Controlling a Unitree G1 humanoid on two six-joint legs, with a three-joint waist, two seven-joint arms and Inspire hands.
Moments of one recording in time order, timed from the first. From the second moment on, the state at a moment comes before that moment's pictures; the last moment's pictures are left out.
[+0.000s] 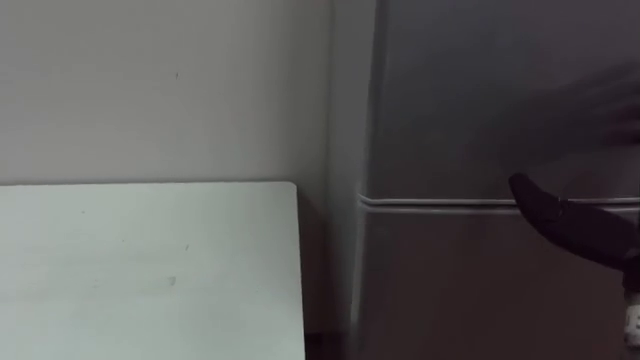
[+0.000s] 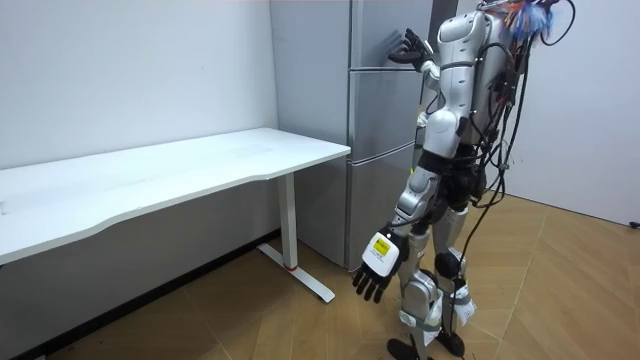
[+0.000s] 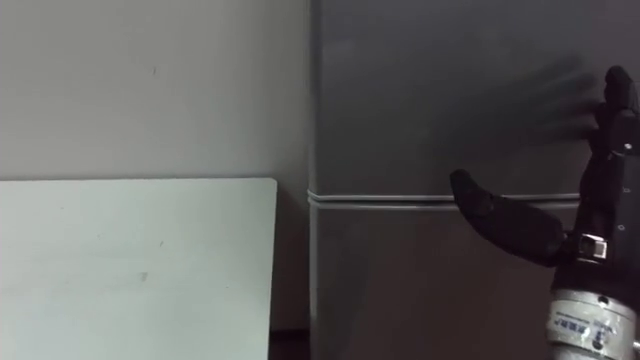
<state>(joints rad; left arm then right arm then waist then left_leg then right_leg) 0.21 0.26 0.08 1.20 0.17 0.00 0.14 -0.17 -0.43 -0.01 -0.16 0.08 -0.19 -0.62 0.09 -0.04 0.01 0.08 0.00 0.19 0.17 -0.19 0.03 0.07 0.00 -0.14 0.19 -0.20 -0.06</state>
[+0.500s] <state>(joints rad) 0.20 0.26 0.05 1.18 0.17 0.05 0.14 -0.26 -0.43 0.01 0.04 -0.09 -0.17 -0.71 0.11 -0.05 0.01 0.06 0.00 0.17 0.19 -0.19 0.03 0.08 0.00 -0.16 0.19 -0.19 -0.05</state>
